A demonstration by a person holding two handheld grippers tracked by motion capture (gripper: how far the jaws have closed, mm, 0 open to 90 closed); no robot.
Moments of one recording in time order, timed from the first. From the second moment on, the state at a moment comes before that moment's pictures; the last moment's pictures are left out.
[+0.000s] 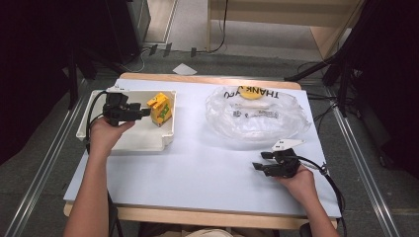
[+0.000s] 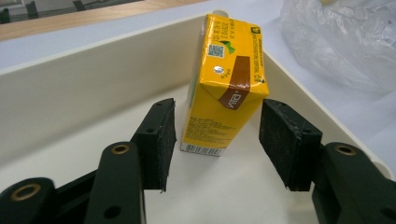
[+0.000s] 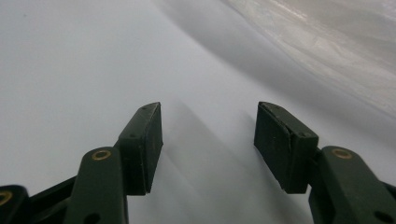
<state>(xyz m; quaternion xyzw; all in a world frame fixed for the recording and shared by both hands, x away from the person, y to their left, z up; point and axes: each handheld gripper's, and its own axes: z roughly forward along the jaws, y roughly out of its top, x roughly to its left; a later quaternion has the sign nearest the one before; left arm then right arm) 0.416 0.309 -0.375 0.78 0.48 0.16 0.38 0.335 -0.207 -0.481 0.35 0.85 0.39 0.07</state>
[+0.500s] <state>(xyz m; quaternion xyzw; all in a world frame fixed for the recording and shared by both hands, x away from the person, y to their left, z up) 0.406 0.307 -0.390 0.79 0.46 0.13 0.39 0.336 -0.207 -0.481 0.35 0.85 0.39 0.07</state>
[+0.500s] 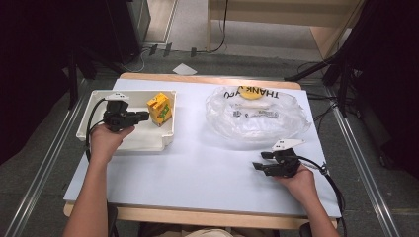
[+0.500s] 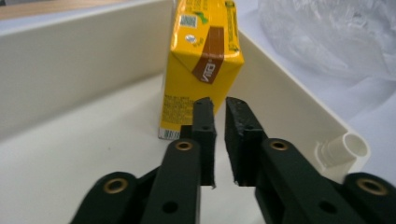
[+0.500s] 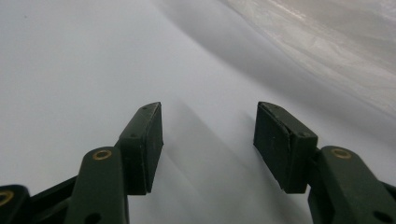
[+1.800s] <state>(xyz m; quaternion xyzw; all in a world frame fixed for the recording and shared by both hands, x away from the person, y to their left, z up) 0.422 0.276 -0.427 0.80 0.45 0.13 0.38 0.336 -0.207 -0.482 0.35 0.85 0.39 0.07</state>
